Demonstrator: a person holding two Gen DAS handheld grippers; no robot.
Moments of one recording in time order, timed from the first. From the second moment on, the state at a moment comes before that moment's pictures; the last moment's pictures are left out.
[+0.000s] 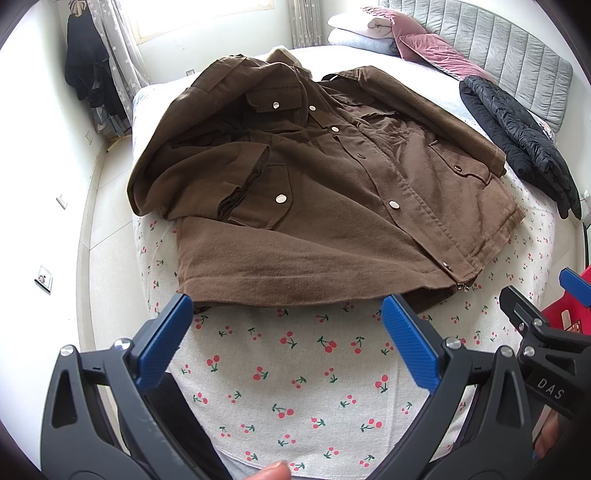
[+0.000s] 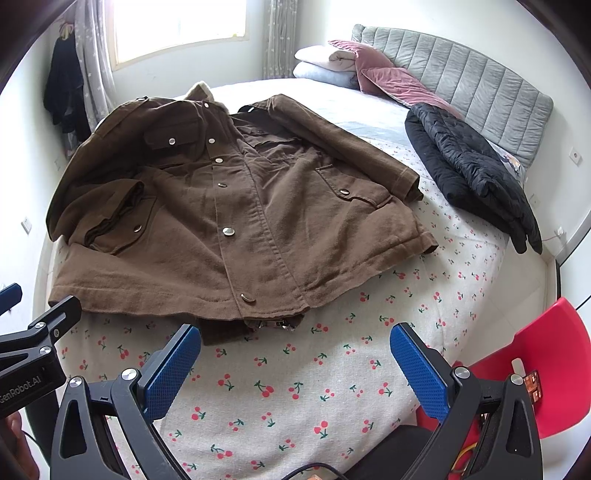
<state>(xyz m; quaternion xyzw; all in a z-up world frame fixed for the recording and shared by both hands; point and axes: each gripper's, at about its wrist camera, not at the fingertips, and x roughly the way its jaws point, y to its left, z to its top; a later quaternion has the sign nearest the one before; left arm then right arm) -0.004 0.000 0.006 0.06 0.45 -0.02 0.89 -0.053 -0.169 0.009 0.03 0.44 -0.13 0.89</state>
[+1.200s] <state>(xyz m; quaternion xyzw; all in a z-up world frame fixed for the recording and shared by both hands) 0.039 0.072 -0.009 0.02 0.47 -0.08 0.88 0.014 -0.273 -0.020 0.11 0.41 0.06 0.90</state>
